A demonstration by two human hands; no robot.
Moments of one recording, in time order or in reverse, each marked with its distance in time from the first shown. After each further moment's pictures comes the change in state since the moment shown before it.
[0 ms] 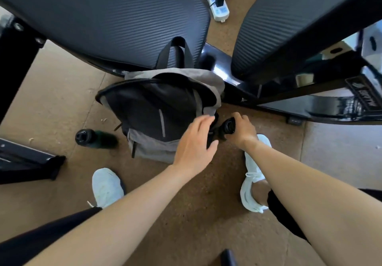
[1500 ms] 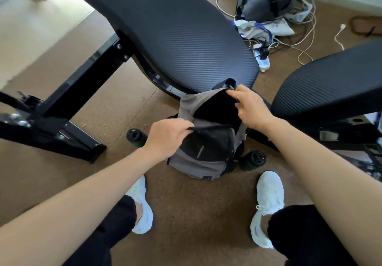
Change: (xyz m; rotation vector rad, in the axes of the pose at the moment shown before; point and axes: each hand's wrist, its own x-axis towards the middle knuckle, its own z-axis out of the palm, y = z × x) left_hand -0.044 -0.057 -0.193 0.240 0.252 0.040; right_hand -0.064 -0.205 -0.139 -0.189 0.168 -0.820
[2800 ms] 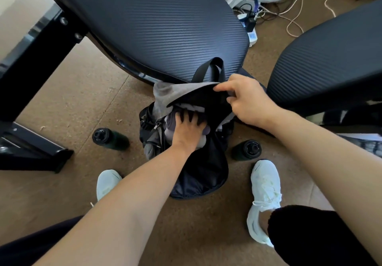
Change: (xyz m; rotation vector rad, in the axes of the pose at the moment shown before) left_hand 0.073 -0.020 0.231 0.609 -0.500 -0.072; right_hand 0.002 0.030 0.021 0.074 -0.039 0.131
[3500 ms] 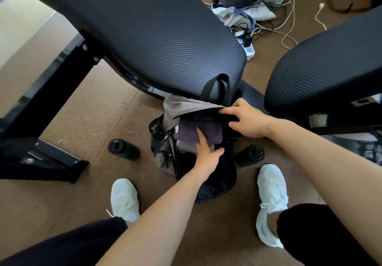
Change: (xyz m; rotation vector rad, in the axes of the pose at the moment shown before) left_hand -0.076 0.032 -0.046 -1.769 -0.223 -0.432; right_hand -0.015 0.010 0.011 -0.051 -0.325 0.153
